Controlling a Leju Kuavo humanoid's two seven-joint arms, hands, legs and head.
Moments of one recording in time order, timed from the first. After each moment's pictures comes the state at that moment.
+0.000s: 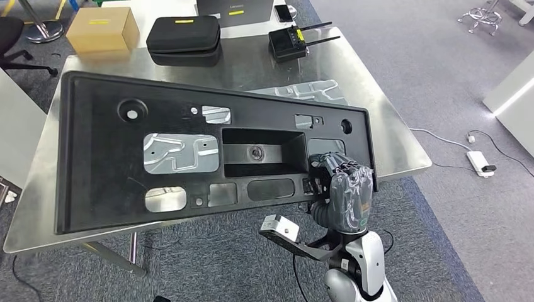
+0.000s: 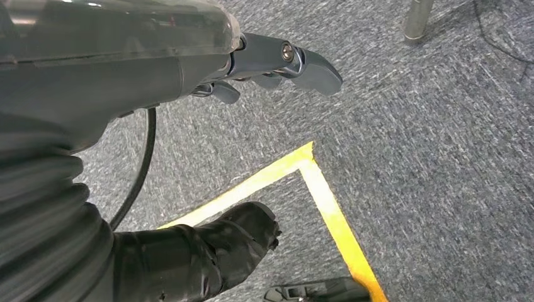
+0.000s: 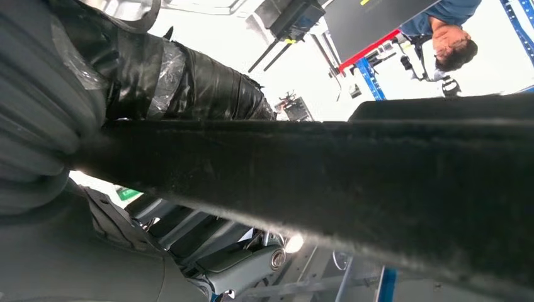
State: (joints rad) left arm -0.10 -0.17 1.10 -0.21 -1.44 0.22 -0.37; right arm -0.17 0.06 0.52 -1.62 1.15 -0.57 -0.20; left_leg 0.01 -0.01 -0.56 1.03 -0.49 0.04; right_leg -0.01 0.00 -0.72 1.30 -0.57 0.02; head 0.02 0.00
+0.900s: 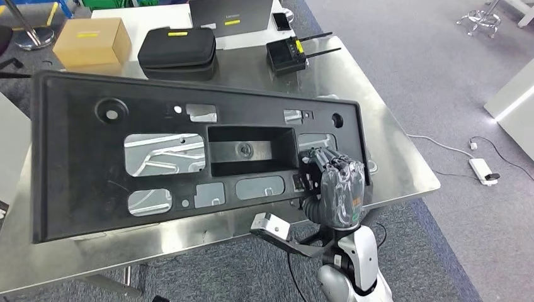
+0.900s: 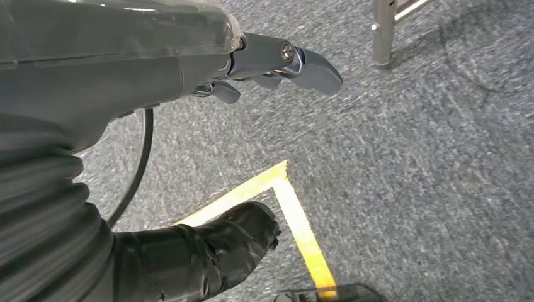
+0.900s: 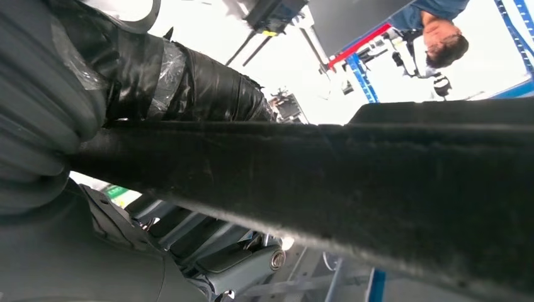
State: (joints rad) left arm -0.10 -0.17 1.10 -0.21 -1.45 0.26 -0.35; right arm -0.20 0.06 0.55 -1.62 1.17 -0.57 -0.18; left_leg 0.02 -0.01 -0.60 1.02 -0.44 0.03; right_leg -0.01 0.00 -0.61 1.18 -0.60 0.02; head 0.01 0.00
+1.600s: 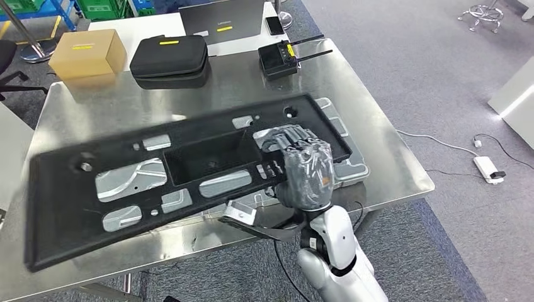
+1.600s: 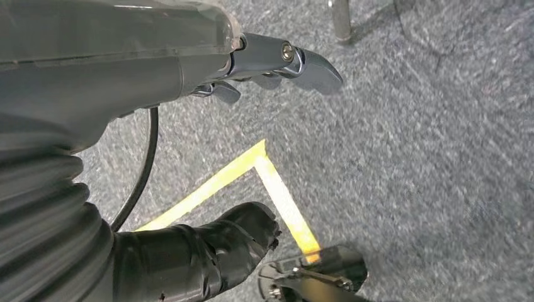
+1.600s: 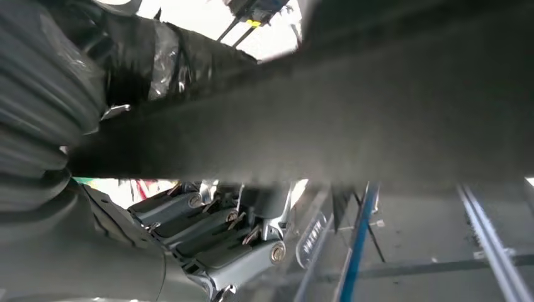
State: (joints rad) left arm -0.11 -0.17 1.08 -0.21 -1.46 0.18 -0.37; right arm -0.35 0.12 0.63 -1.49 1.28 -0.51 -0.11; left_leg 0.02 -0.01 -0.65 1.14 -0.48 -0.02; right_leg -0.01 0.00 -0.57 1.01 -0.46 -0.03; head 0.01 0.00
